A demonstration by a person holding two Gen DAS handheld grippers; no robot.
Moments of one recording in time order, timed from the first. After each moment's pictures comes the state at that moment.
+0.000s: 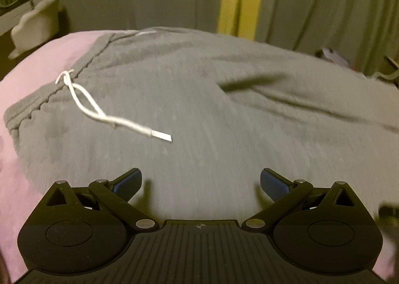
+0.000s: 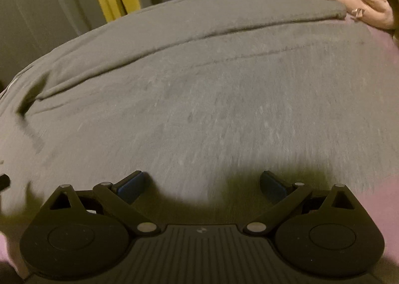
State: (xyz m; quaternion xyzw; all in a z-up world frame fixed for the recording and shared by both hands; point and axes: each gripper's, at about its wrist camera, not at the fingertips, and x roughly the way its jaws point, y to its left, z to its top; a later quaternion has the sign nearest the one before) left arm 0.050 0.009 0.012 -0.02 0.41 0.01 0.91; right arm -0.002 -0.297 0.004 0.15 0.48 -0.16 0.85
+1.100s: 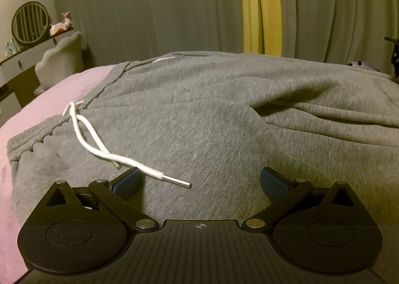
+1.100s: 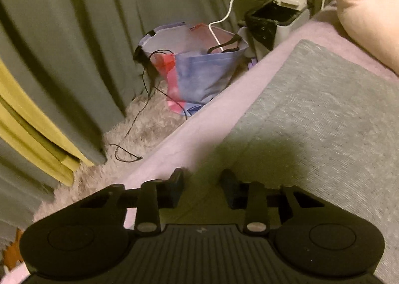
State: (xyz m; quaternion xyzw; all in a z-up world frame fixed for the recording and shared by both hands) left arm 0.083 0.003 -0.034 0.06 0.32 0.07 0.94; right arm 0.348 -0.498 -0.002 0.31 0.37 -0.36 0.80
